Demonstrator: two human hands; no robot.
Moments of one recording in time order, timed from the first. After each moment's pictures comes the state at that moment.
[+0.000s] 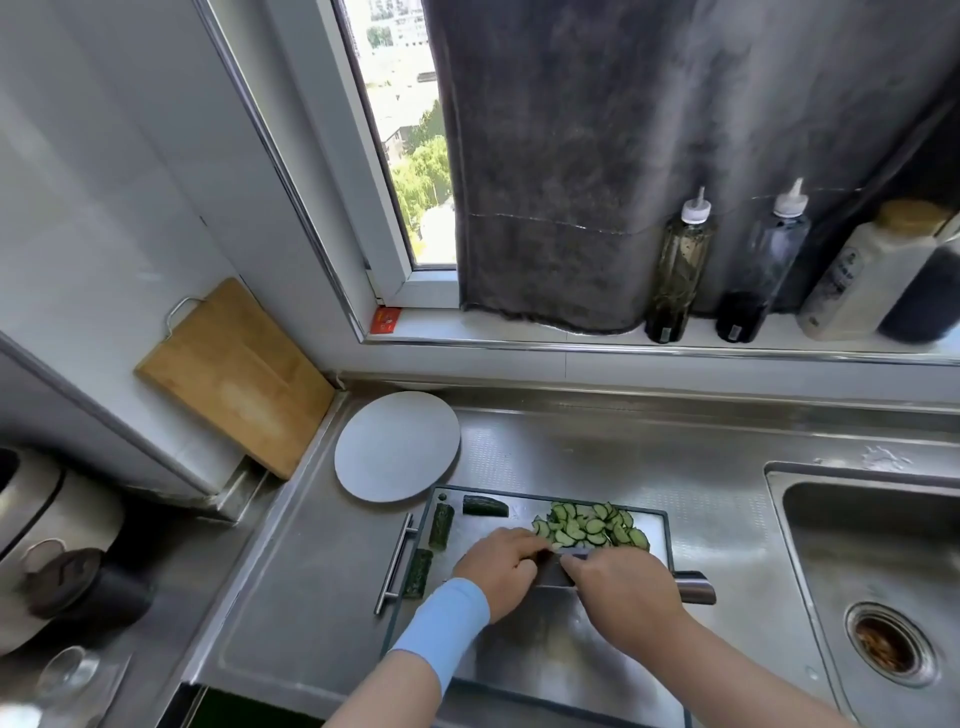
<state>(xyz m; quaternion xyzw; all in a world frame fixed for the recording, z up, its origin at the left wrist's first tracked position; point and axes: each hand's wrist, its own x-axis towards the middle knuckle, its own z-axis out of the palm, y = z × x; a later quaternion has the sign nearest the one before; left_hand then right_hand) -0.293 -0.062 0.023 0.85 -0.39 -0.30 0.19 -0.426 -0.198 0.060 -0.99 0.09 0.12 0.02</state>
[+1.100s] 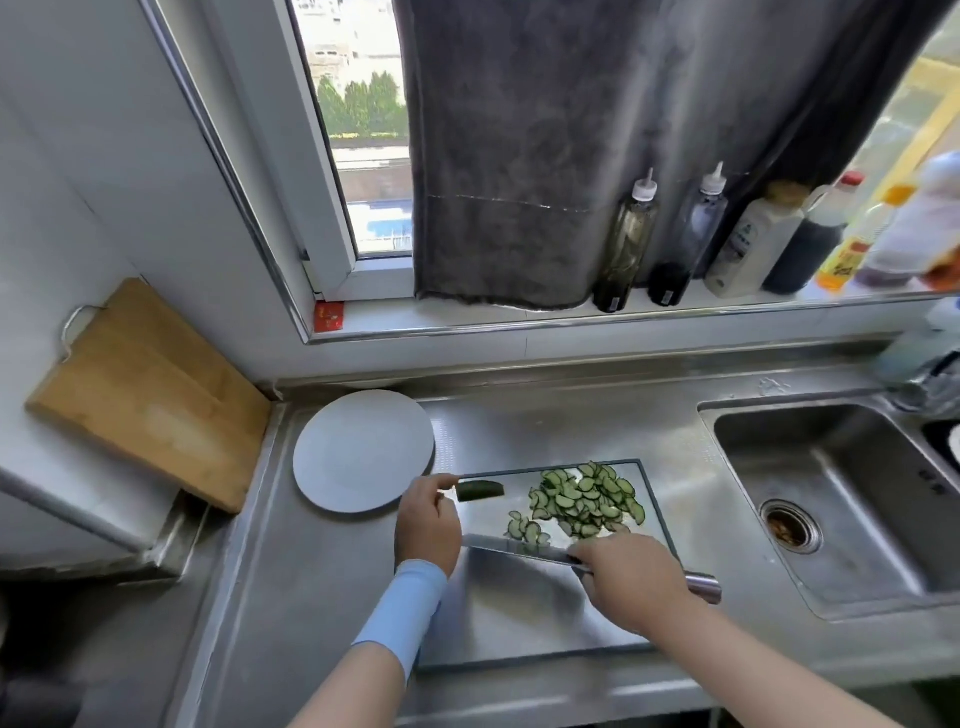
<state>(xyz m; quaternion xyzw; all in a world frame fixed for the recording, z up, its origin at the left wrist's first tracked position) -0.215 0.005 0.021 0.84 -0.22 -0.13 0.48 -0.418 -0.118 0.065 -0.94 0.28 0.14 0.09</state>
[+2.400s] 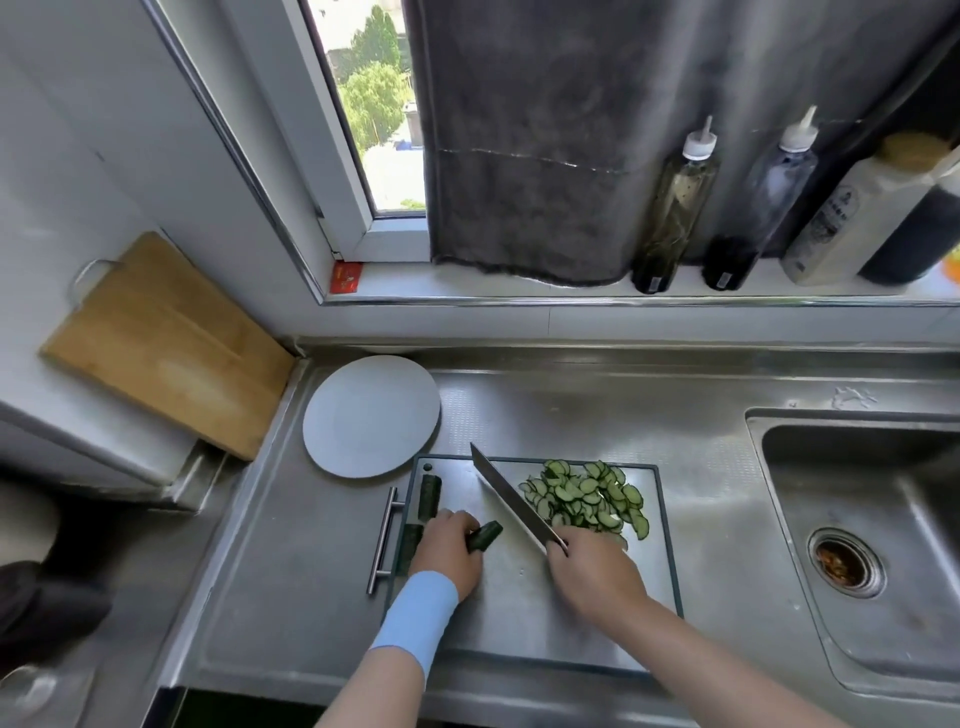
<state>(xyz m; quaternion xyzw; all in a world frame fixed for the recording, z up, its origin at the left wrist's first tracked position) -0.260 -0.020 -0.037 0.91 -0.26 -0.26 0.18 -0.404 -0.158 0.019 -0.84 0.37 0.11 0.37</state>
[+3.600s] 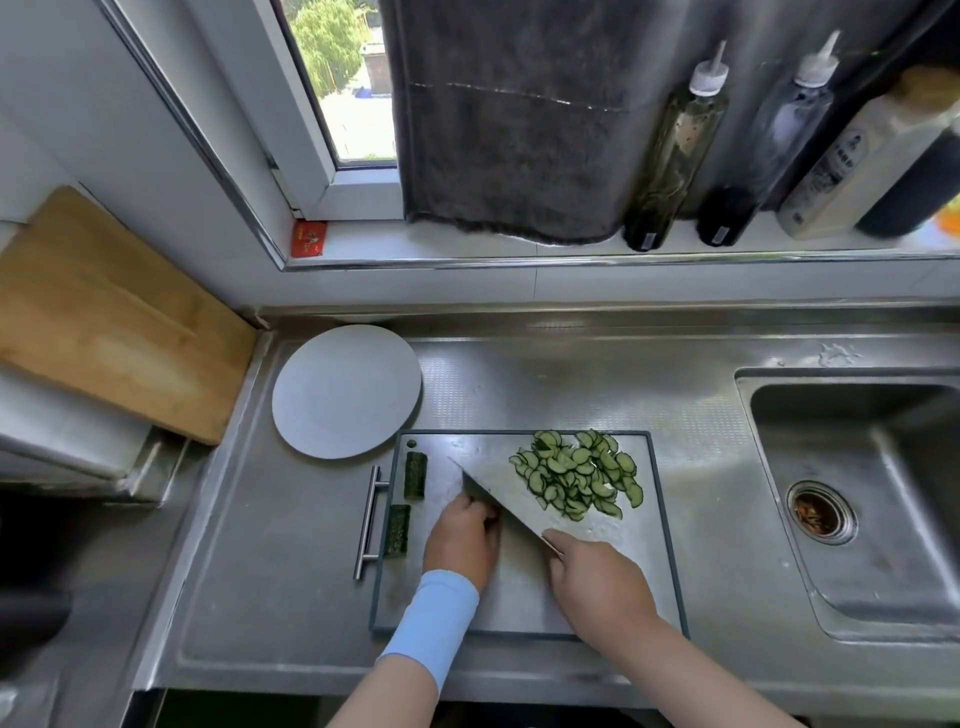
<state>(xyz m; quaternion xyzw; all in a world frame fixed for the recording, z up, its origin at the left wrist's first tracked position) -0.285 -0.033 -0.050 0.91 -0.31 -0.16 0.24 -0.427 -0.136 0.001 -0.88 0.35 0.13 0.29</state>
